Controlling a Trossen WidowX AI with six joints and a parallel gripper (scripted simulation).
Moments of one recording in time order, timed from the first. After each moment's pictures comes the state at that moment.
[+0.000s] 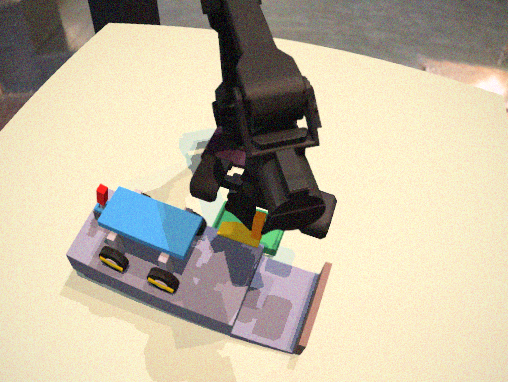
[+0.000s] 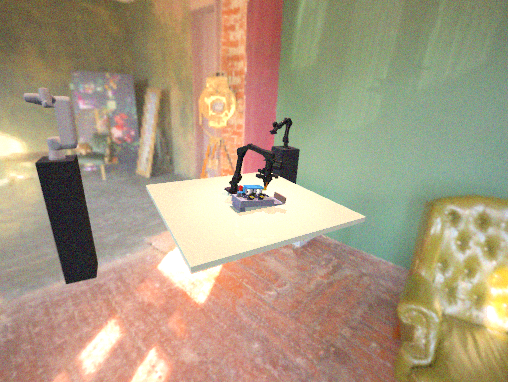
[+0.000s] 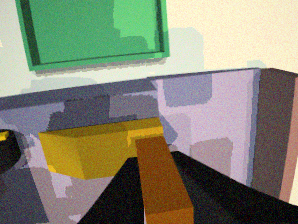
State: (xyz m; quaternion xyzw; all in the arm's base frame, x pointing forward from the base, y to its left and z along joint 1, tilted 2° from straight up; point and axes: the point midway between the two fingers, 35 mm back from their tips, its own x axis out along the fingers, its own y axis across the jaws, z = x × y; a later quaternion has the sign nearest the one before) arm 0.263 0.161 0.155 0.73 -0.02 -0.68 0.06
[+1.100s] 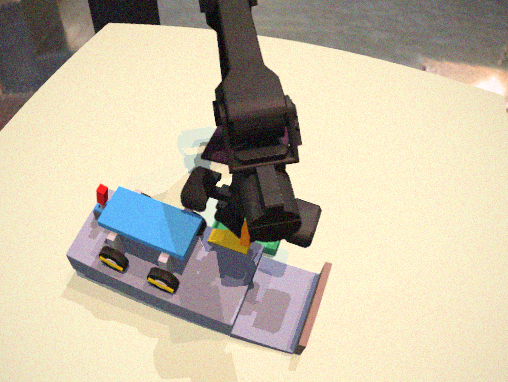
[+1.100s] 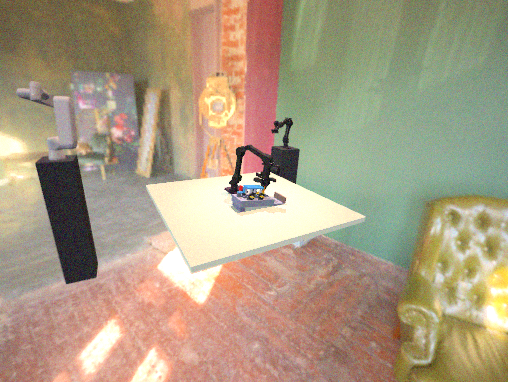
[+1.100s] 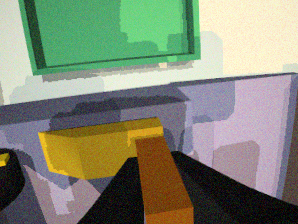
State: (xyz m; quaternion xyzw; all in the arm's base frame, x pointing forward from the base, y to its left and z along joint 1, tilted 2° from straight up) arm 0.266 0.143 0.125 0.73 -0.02 -0.68 0.06
